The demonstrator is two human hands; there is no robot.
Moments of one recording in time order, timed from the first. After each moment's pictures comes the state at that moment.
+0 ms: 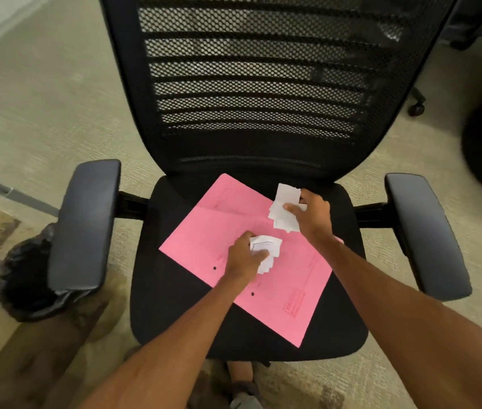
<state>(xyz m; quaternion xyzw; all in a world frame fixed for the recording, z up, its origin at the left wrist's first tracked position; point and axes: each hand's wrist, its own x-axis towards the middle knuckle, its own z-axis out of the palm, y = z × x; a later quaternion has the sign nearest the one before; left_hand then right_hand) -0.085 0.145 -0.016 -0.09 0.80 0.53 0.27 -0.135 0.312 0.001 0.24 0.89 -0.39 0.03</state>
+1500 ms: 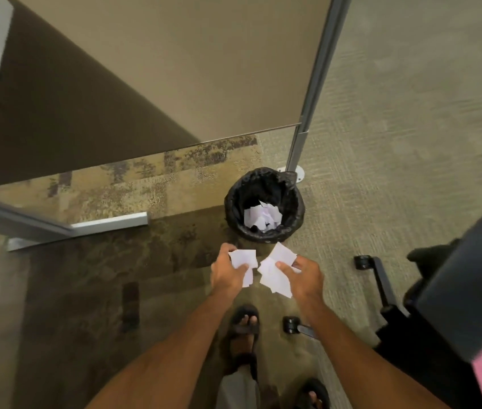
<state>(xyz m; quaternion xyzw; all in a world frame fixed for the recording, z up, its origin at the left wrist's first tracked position) 0.063 -0.335 -0.084 -0.56 0.68 0.47 0.02 -0.039 -0.211 -0.087 0.02 0.84 -0.43 0.33</state>
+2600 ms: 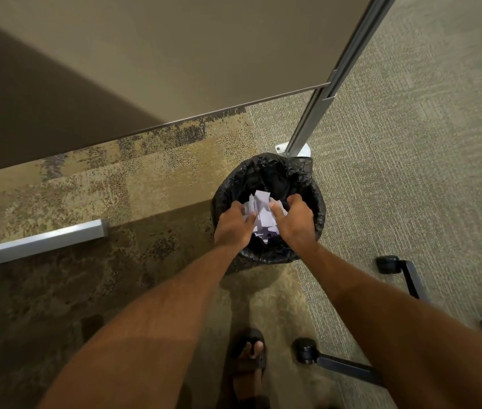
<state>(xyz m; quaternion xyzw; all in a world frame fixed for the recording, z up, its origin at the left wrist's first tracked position) -0.088 -0.491 -0.270 -0.45 0.78 0.42 0.11 -0.177 -0.394 -0.250 -0.08 0.91 -0.27 0.29</state>
